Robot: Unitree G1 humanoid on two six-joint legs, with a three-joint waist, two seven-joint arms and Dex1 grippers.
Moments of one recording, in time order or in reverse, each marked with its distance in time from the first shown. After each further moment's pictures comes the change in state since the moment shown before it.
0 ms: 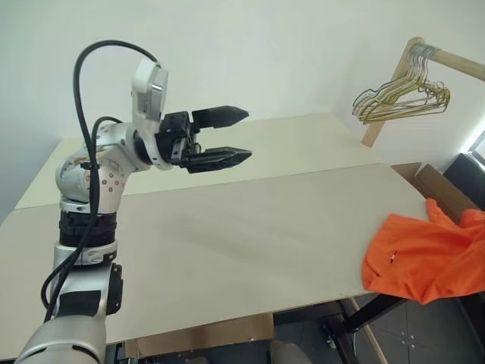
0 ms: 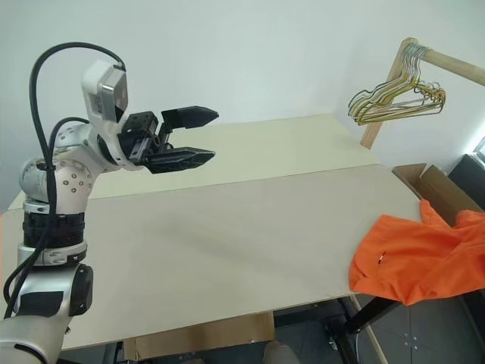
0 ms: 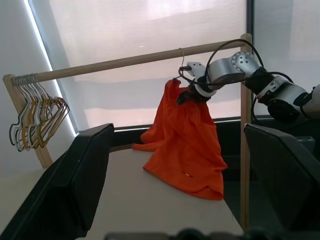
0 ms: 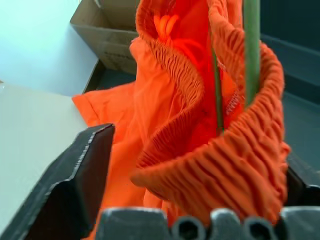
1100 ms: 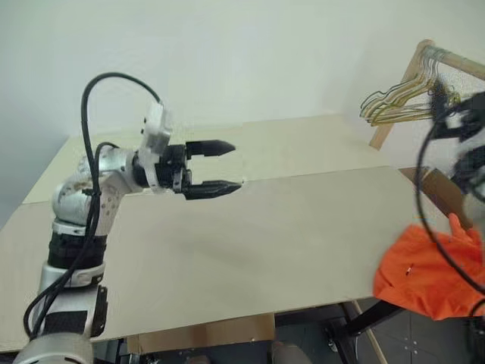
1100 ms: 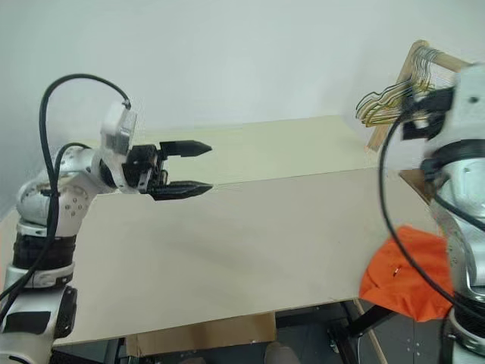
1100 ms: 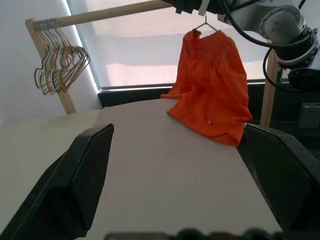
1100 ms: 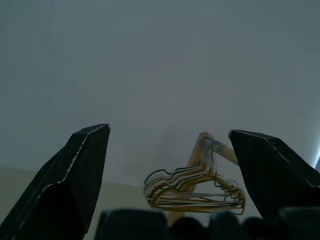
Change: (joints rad) left arm 0.212 0.103 -0.044 -0.111 0.125 -0.074 0.025; right arm -0.088 0.212 0.472 -0.668 -0.838 -0.546 1.008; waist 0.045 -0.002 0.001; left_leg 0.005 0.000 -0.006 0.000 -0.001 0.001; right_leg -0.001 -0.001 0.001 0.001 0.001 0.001
